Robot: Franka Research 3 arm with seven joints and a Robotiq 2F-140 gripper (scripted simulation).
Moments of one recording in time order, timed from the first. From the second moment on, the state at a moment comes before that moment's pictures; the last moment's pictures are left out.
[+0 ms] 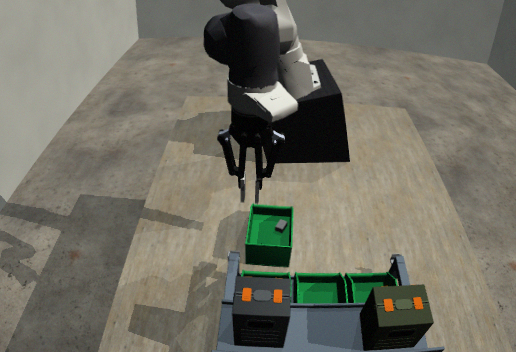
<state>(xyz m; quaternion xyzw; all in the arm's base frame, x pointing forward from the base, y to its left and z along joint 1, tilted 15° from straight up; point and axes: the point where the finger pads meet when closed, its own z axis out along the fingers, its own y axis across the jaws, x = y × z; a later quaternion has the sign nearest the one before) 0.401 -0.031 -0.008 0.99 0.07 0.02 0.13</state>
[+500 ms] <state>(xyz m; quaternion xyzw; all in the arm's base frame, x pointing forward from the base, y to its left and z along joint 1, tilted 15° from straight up) 0.402 -0.039 -0.033 0.99 0.07 0.02 0.13</state>
